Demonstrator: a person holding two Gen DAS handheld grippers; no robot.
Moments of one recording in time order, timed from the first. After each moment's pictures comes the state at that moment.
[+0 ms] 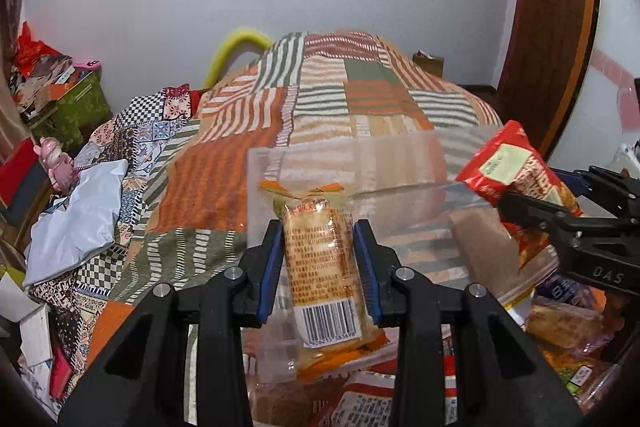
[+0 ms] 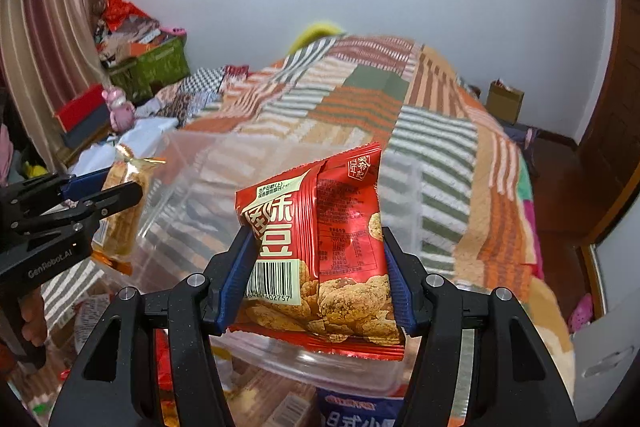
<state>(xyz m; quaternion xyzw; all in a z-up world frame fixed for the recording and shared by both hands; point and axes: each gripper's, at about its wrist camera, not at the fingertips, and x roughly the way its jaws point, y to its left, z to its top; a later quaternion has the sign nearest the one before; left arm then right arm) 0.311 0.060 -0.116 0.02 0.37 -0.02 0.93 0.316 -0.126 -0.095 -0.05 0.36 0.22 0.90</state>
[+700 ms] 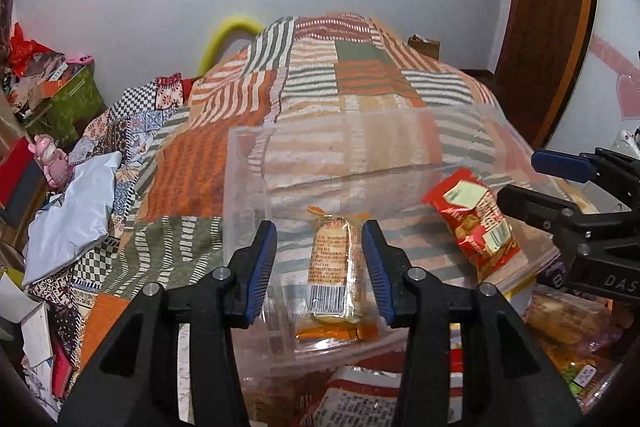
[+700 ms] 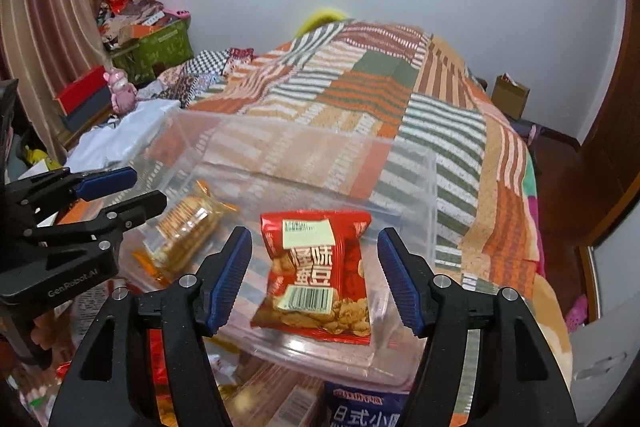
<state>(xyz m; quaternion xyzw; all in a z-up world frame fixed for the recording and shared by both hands) 0.309 0.050 -0.121 0.02 0.38 -0.02 0.92 0.314 -0.119 -0.085 -0.07 0.38 0.22 0.90</state>
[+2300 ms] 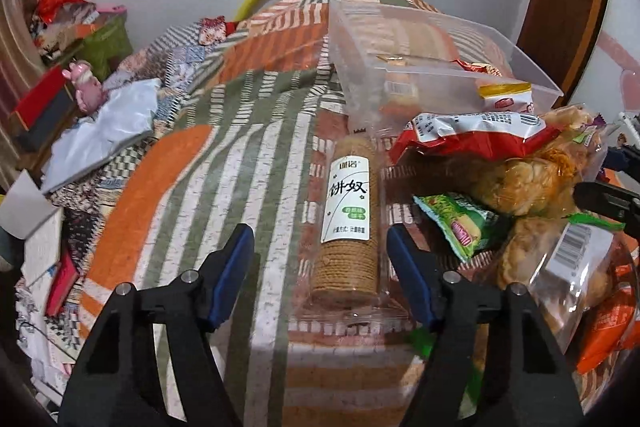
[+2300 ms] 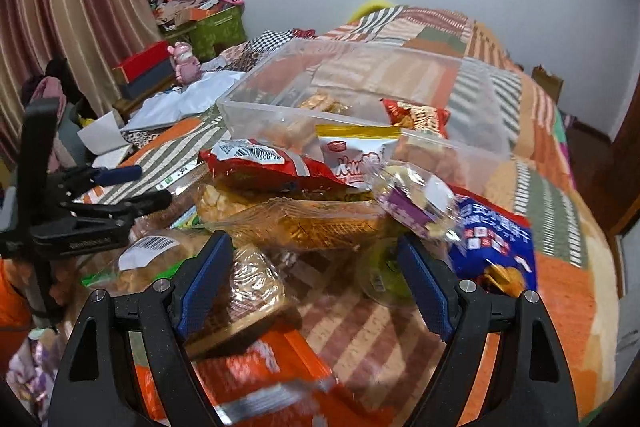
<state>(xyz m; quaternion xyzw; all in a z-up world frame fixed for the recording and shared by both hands) 0.160 0.113 -0.169 -0.02 0.43 0.01 0.90 0.200 -0.108 -0.119 -0.05 0.39 0.30 0.87</state>
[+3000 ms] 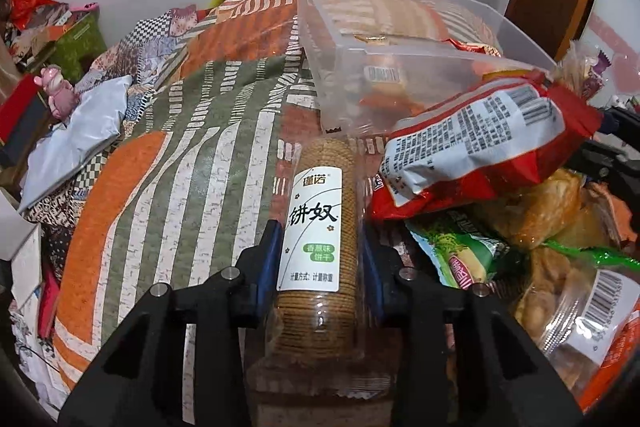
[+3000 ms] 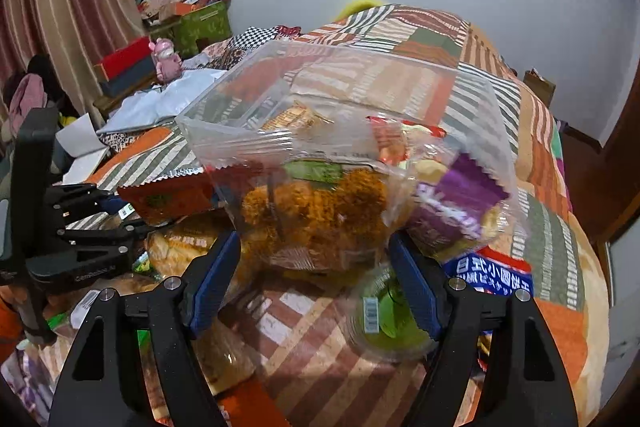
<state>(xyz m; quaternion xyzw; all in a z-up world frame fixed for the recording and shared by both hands) 0.199 0.103 -0.188 -0.01 0.46 -0.03 0.89 0.231 -0.094 -0.120 -0.08 0.39 0.27 0.88</state>
